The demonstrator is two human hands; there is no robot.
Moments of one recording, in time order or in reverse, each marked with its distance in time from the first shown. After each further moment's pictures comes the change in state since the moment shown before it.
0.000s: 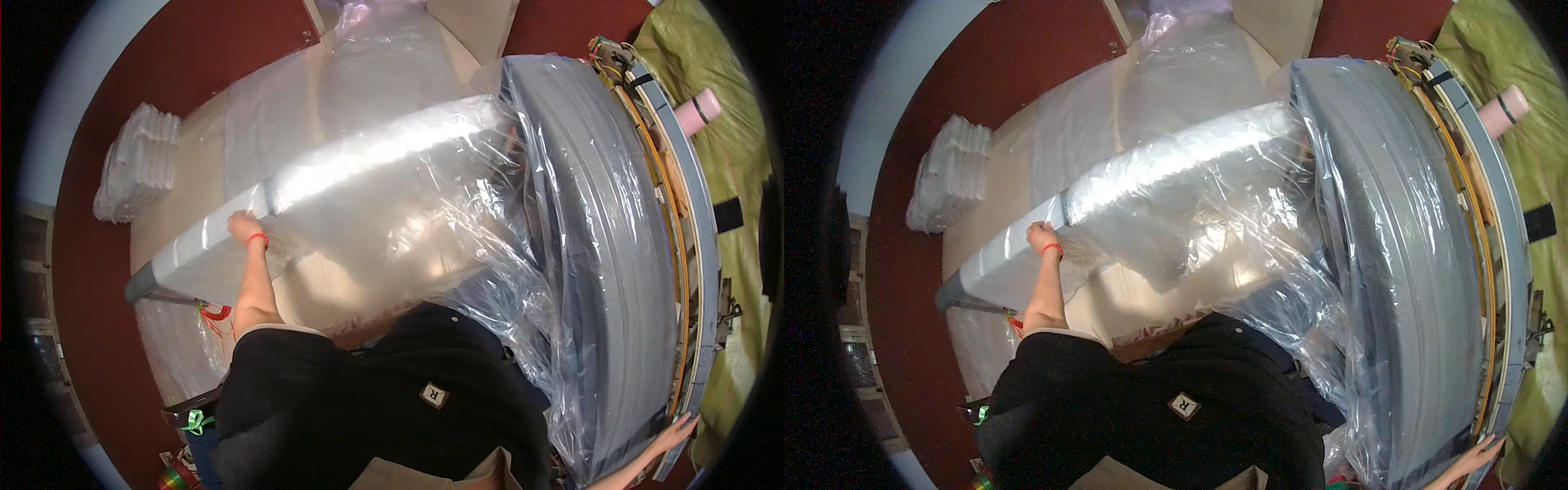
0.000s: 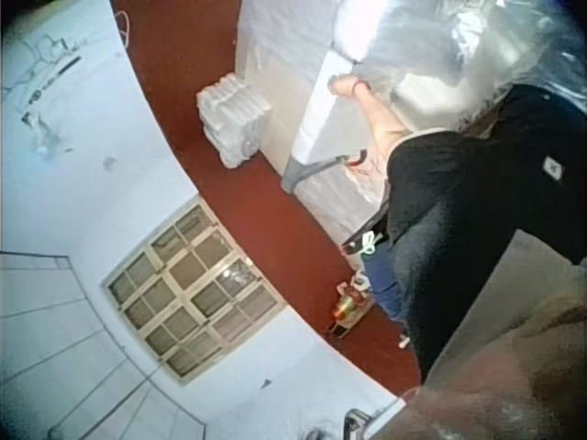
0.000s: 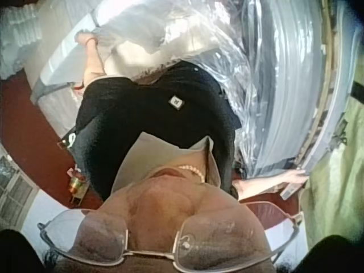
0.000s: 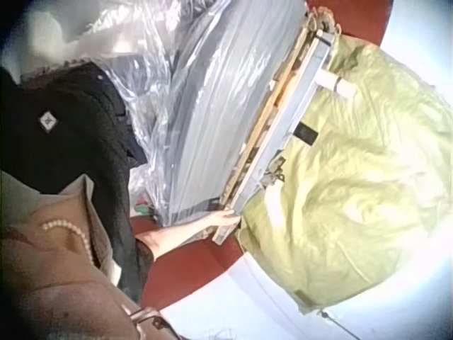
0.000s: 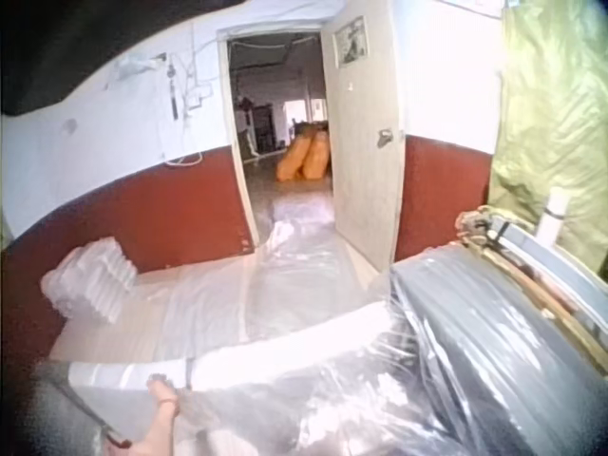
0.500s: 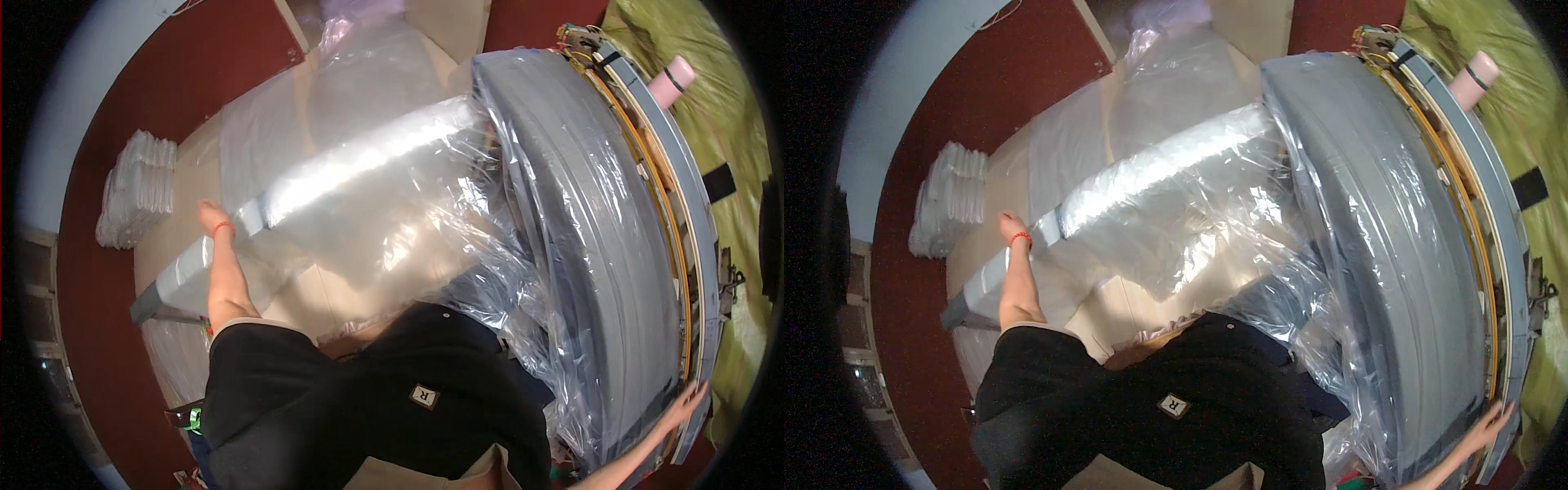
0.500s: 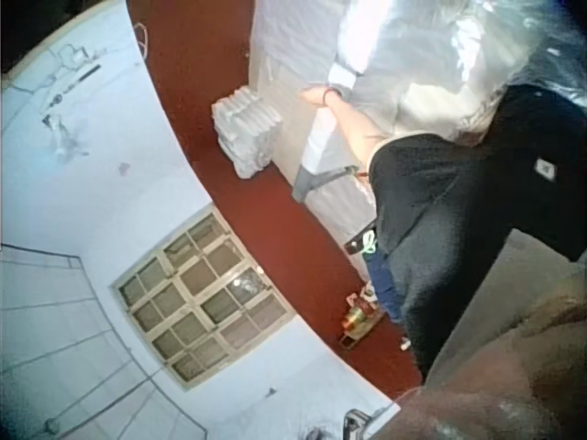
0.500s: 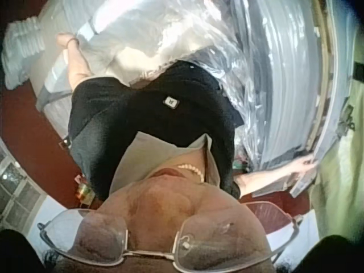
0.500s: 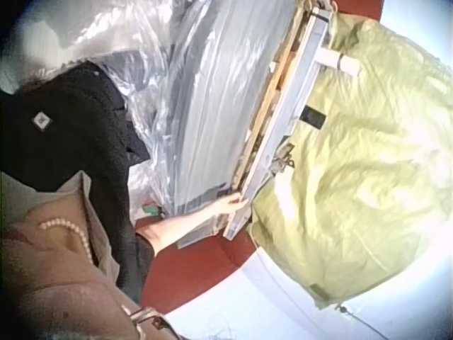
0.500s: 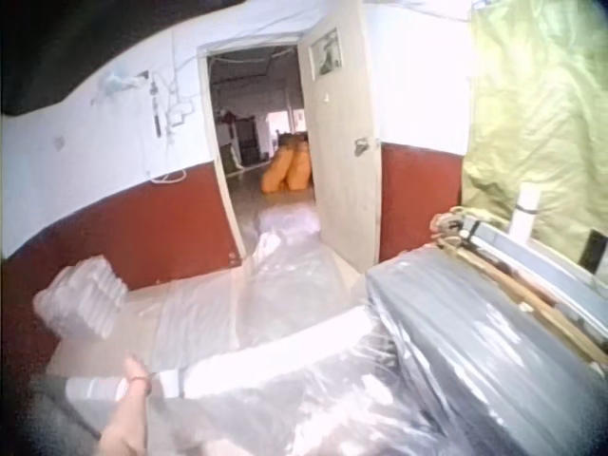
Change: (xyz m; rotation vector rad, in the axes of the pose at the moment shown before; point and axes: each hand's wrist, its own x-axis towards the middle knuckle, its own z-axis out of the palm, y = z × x) left_hand 0.088 0.001 0.008 -0.361 0.197 0.029; right_hand -0.010 -0.033 -0.001 0.213 -0.101 0.055
